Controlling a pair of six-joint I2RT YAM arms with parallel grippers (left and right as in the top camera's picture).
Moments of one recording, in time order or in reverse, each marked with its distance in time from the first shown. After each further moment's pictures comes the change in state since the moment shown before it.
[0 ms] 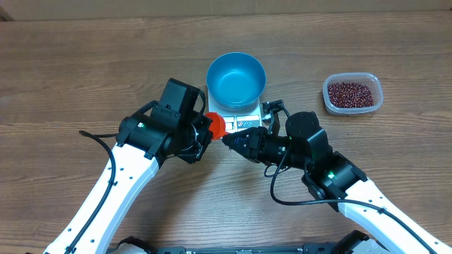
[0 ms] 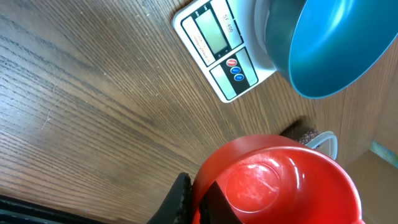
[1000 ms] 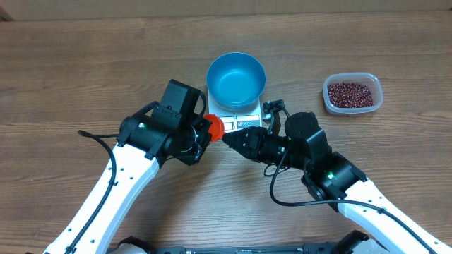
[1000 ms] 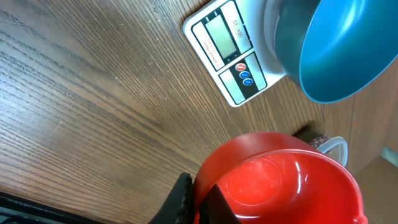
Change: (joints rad) left arm -0.005 0.000 0.000 -0.027 -0.024 0.007; right arm 0.002 0.000 0.000 -0.006 0.046 -0.041
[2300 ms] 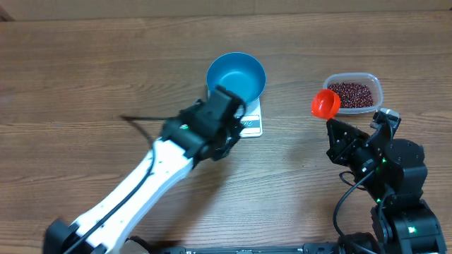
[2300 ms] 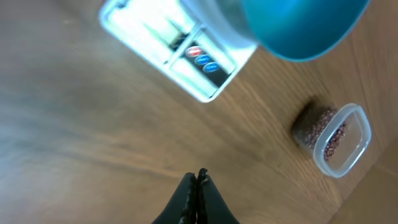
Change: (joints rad) left arm -0.206 0.147 0.001 0.253 -0.171 0.079; right arm -0.498 -0.518 -0.002 -0.530 0.345 -0.457
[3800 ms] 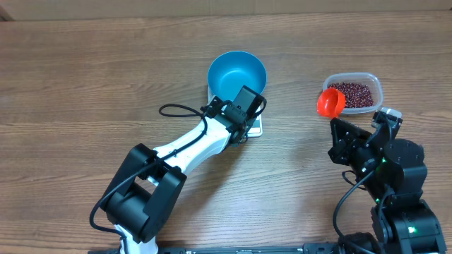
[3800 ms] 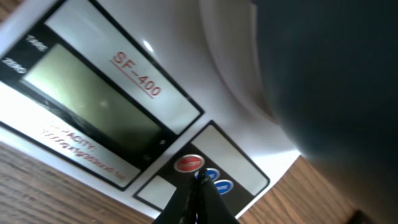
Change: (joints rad) left arm -0.008 0.408 0.000 0.354 -0.159 -0.093; right arm 0.000 0.000 0.000 -0.002 0.041 -0.082
